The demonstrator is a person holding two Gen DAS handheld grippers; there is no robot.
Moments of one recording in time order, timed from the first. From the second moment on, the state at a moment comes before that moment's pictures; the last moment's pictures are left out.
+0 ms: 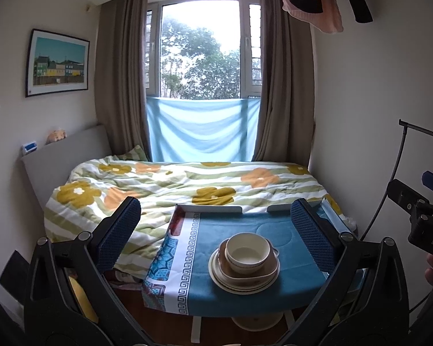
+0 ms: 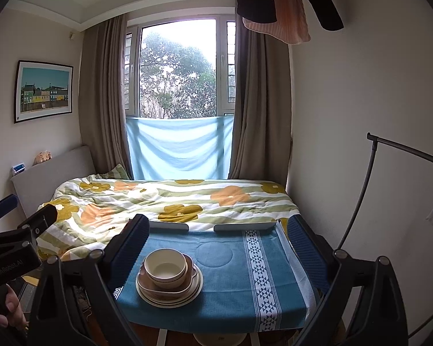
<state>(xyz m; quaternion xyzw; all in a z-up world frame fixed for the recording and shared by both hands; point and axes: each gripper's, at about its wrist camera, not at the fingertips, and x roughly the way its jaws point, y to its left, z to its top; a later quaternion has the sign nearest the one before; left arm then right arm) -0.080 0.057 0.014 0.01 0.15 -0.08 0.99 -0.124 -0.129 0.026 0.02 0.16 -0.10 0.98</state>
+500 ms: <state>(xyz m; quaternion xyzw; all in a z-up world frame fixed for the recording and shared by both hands) -0.079 0.058 0.011 0.02 0.15 -0.08 0.99 -0.117 -0.124 0.025 0.02 0.16 -0.10 0.98</state>
